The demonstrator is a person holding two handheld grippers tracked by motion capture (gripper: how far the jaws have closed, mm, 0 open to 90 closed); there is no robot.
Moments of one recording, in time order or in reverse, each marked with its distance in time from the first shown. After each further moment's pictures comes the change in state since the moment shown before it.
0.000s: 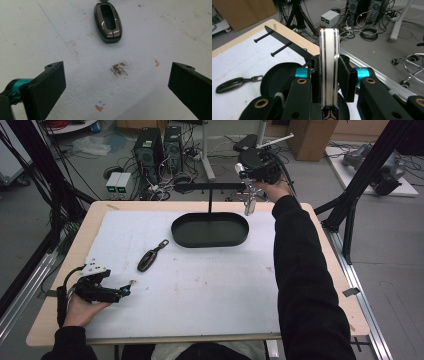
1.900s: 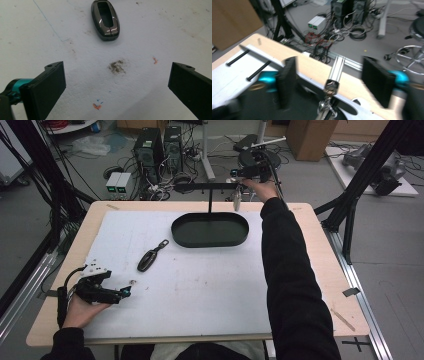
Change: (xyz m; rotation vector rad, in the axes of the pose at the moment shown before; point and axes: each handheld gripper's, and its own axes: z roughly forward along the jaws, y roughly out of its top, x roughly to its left) left arm -0.001 -0.002 0.001 0.006 -0.013 0.005; right arm -0.006 0.003 0.034 -0.044 -0.086 0.122
